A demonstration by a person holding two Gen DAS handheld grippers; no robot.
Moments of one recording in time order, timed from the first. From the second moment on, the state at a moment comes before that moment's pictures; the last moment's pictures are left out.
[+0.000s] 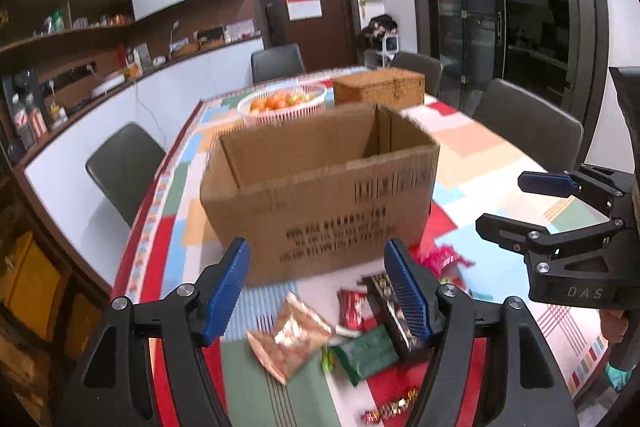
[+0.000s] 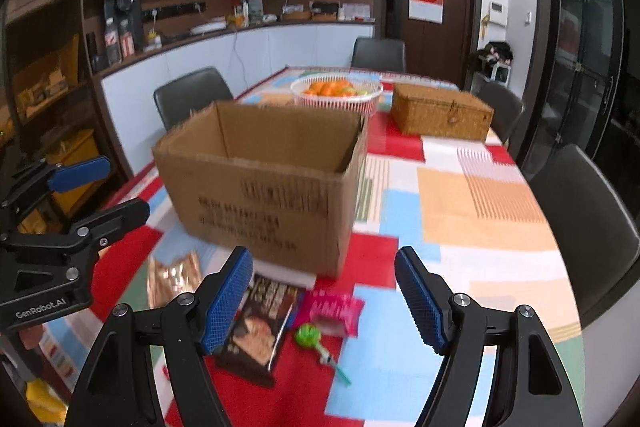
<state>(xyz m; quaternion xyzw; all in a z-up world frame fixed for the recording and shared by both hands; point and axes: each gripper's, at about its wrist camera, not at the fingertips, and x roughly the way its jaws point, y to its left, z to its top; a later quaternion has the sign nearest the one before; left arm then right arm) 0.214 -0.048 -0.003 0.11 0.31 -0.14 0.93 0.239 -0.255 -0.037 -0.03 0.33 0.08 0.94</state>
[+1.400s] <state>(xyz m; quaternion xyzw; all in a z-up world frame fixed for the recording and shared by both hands) 0.274 -0.067 -0.120 0.12 0.46 -0.20 0.86 0.266 -0.254 -0.150 0.01 0.49 0.11 0.86</state>
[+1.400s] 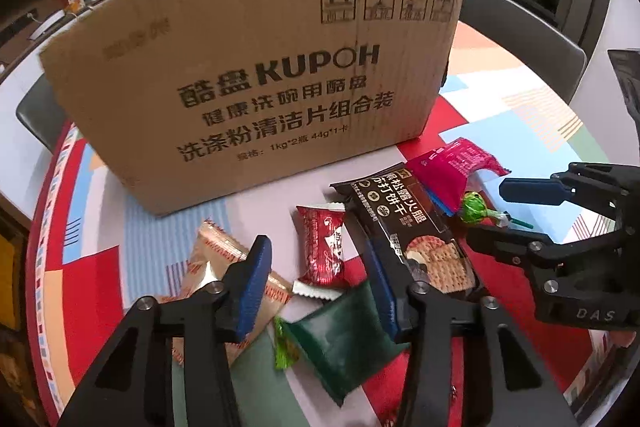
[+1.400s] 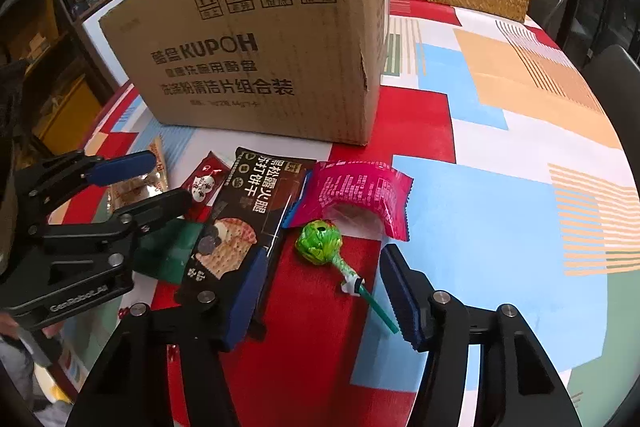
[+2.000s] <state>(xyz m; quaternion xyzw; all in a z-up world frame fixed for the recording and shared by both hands) 0.295 -0.074 -0.143 0.11 0.49 -0.20 0.84 0.283 -0.249 -0.164 0.01 0.50 0.11 0.86</state>
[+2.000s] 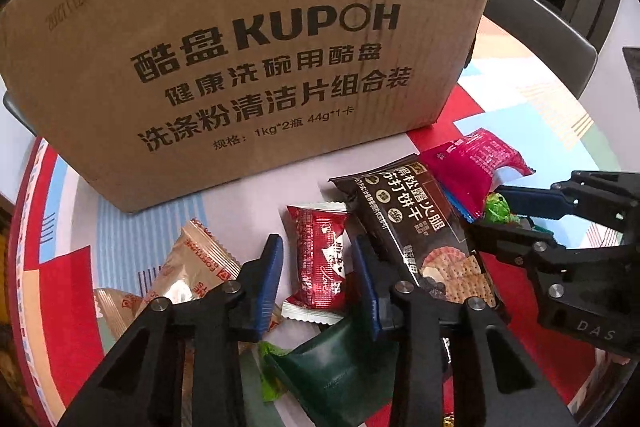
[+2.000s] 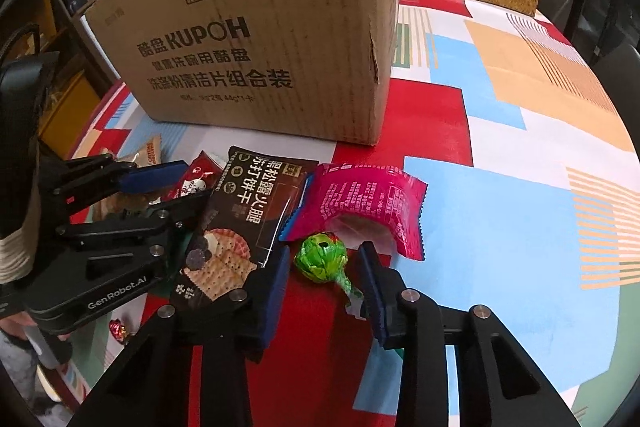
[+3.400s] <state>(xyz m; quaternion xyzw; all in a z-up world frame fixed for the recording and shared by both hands) 0.224 -0.052 -0.005 0.07 0.33 -0.20 0.92 0.231 -0.234 -0.047 0.01 0.37 0.14 0.92</state>
